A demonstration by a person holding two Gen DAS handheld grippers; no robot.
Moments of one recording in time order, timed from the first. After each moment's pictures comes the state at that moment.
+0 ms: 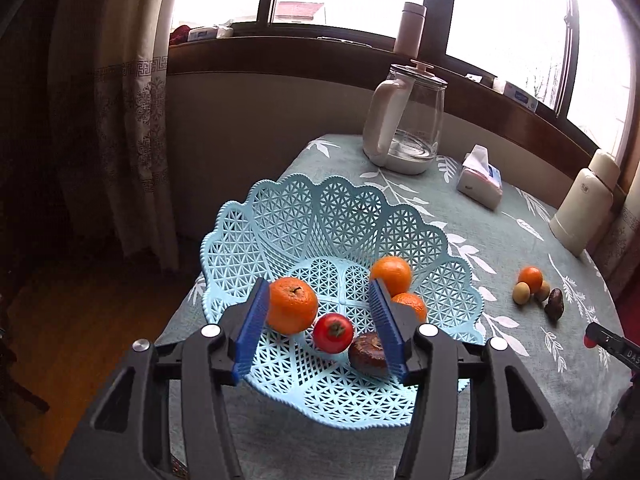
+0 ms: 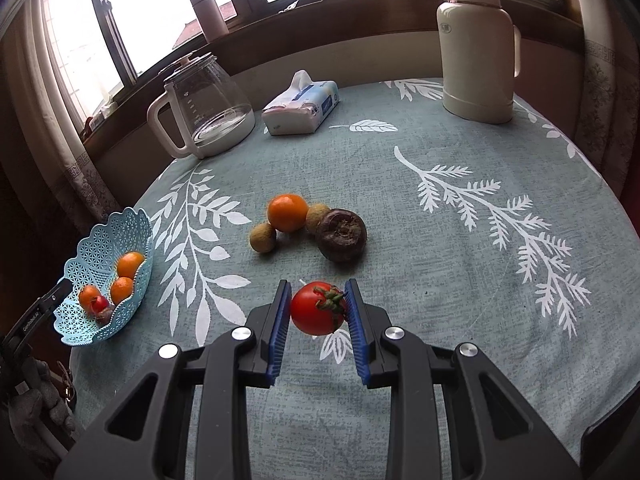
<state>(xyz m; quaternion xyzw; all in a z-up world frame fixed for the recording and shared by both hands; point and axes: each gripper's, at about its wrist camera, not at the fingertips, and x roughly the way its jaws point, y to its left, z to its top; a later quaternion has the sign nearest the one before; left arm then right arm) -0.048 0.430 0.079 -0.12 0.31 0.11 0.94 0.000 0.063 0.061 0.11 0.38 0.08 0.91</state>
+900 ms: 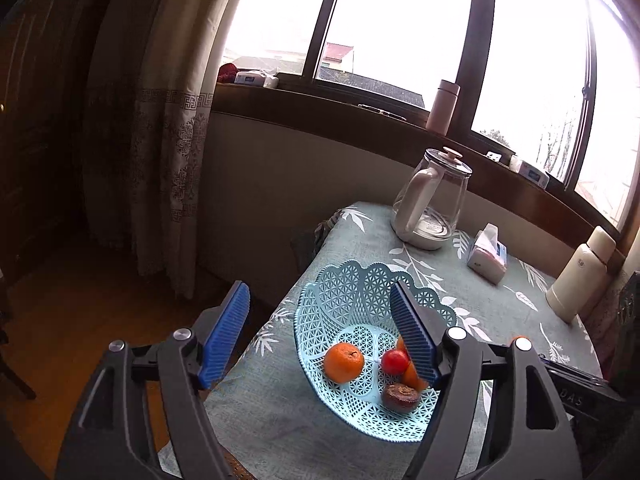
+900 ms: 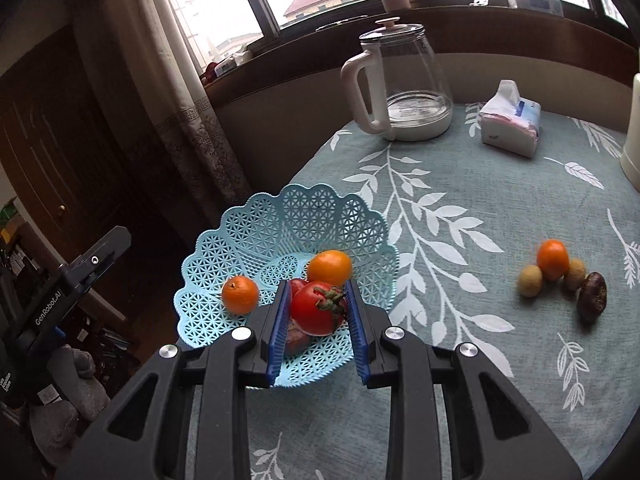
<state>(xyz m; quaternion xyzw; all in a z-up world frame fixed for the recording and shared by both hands) -0.095 0.480 0.135 -0.16 0.22 0.15 0.95 0.011 0.254 0.105 0.06 0.38 0.30 0.87</state>
